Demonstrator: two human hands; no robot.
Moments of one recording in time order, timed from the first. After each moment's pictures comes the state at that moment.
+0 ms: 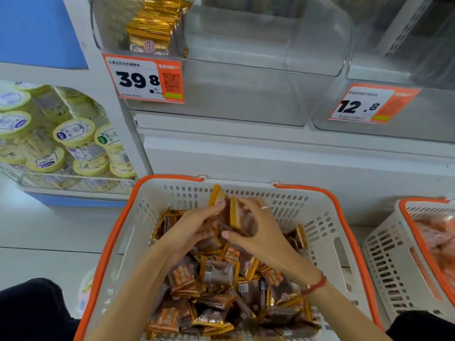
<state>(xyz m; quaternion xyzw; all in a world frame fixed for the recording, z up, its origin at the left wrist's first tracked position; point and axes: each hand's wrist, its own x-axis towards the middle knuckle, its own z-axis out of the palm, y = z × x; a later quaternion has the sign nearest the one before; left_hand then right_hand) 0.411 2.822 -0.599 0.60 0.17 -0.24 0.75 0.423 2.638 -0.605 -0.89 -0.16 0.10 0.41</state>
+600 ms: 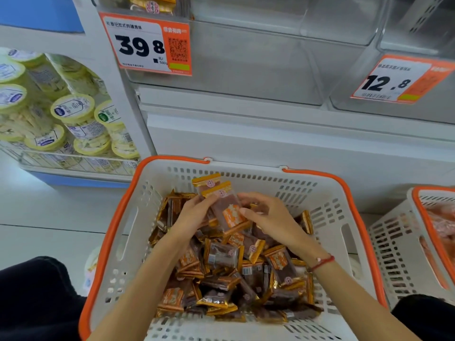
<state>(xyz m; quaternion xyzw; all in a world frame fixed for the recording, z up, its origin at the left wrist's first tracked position) 0.412 2.817 -0.631 0.60 0.27 -0.16 0.73 0.433 2.634 -0.611 -0.84 -0.09 0.23 0.48</state>
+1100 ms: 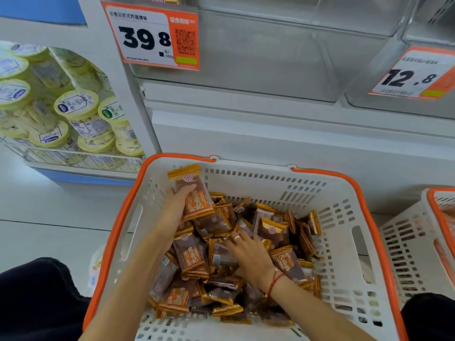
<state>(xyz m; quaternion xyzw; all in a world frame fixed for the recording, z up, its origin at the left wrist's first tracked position) 0.411 2.857 -0.637 0.61 0.34 -0.09 0.71 0.392 2.658 -0.740 -0.91 -0.36 0.20 -0.05</state>
